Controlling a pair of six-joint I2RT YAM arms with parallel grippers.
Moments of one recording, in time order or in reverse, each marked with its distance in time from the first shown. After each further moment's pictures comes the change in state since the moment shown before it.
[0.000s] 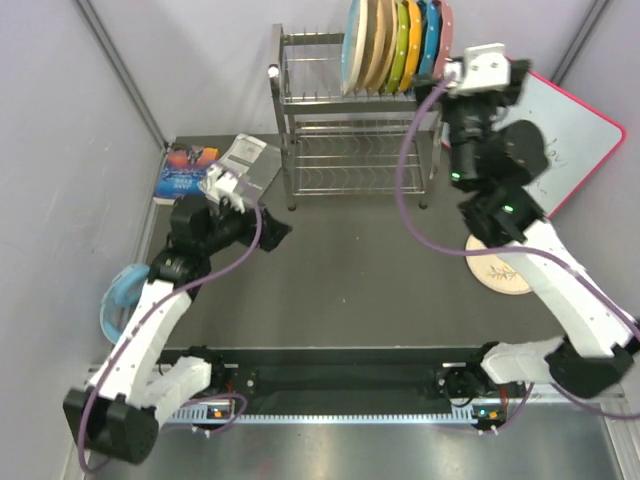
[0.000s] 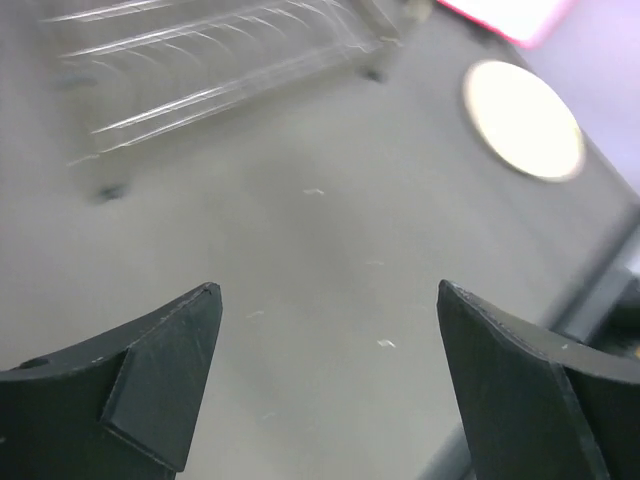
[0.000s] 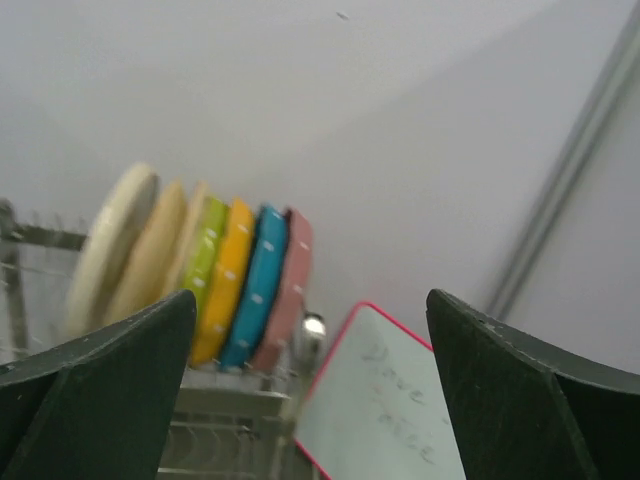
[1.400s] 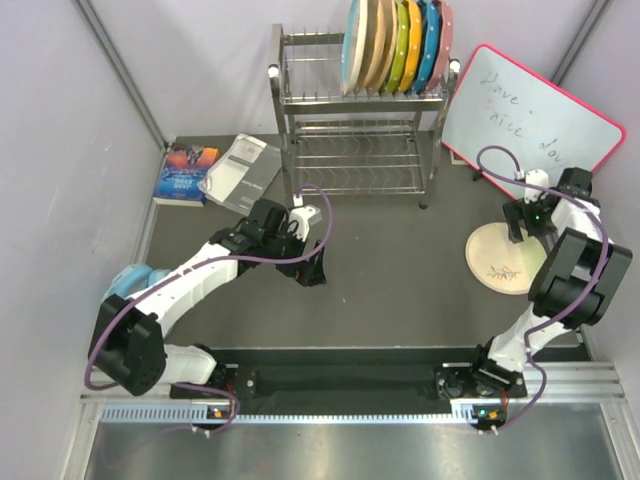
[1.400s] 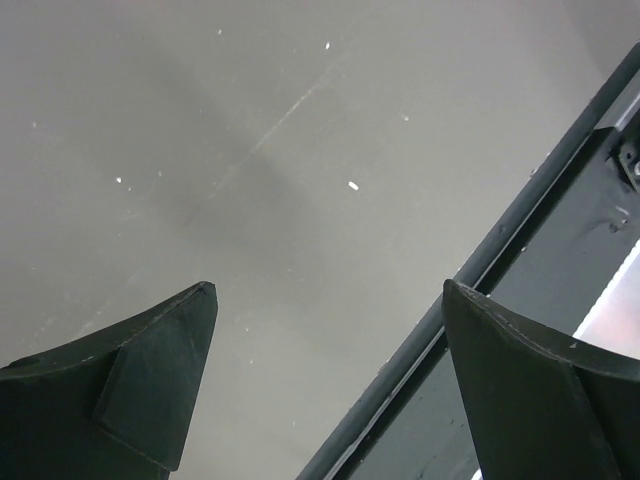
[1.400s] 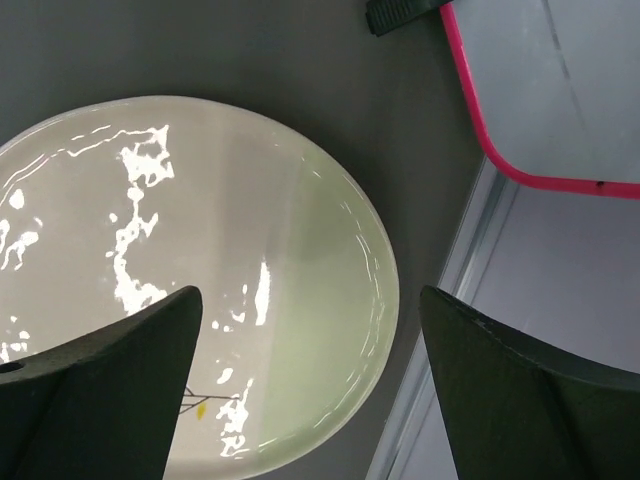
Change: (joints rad) left arm -0.322 0.403 0.106 -0.270 -0.025 0.124; right arm -1.198 0.414 -0.404 -0.811 -0.842 -0.093
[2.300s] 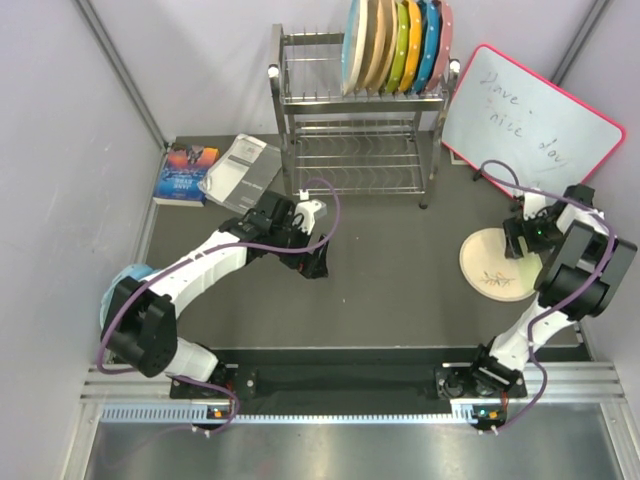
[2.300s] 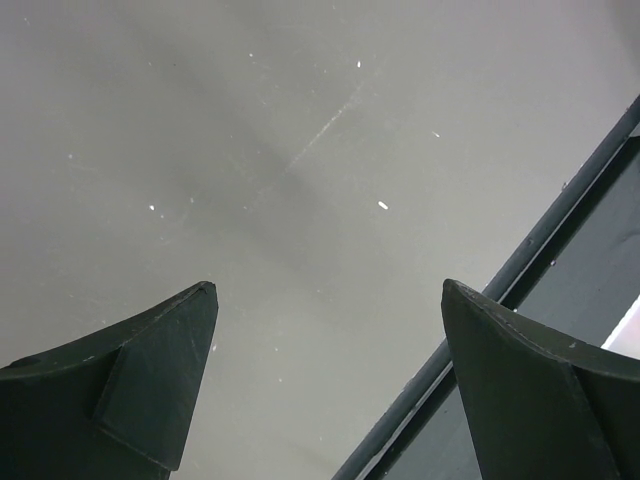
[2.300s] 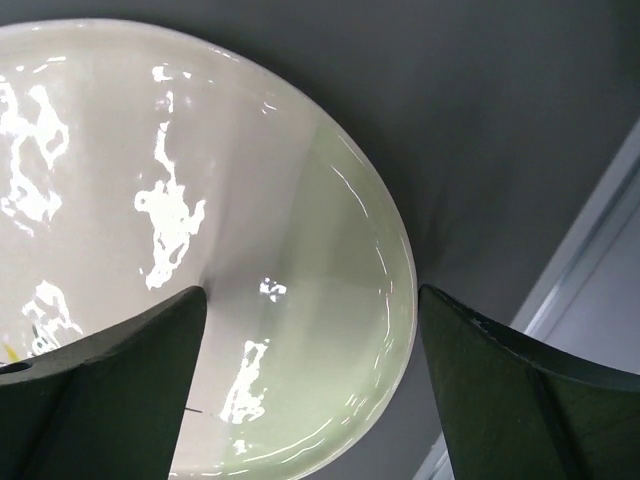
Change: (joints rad) left arm 0.010 0.120 0.083 -0.017 -0.019 0.051; right arm -0.071 0.122 -0.007 -0.075 -0.108 -0.106
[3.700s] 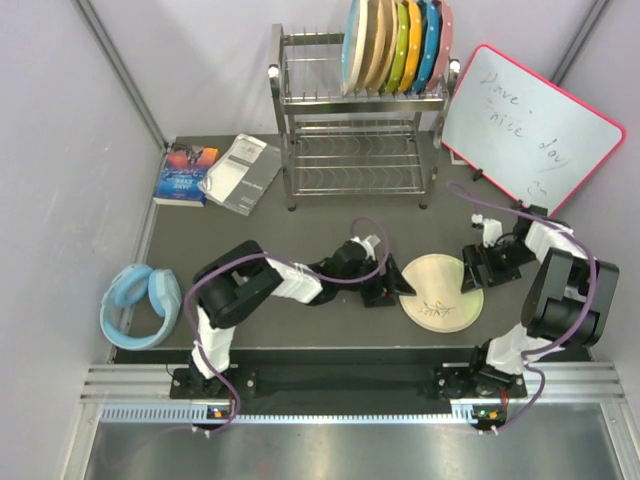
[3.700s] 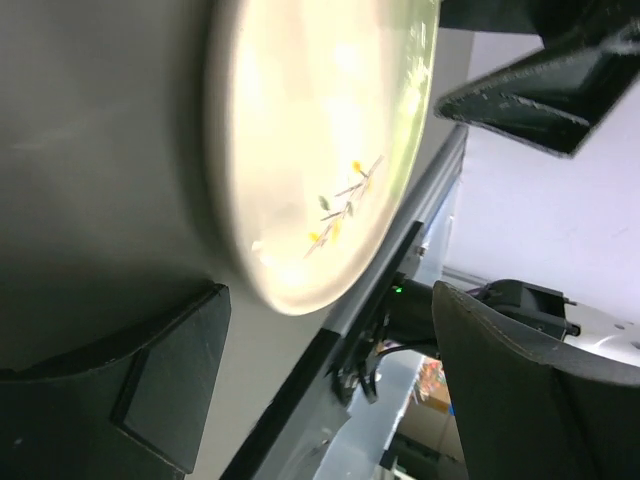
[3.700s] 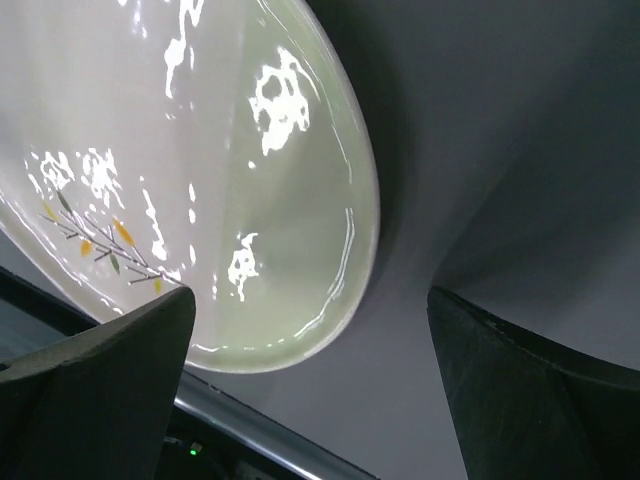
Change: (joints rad) left arm -0.405 0.521 -0.111 1.044 -0.053 -1.190; right arm 0.214 -0.272 -0.298 -0.259 -0.086 0.159
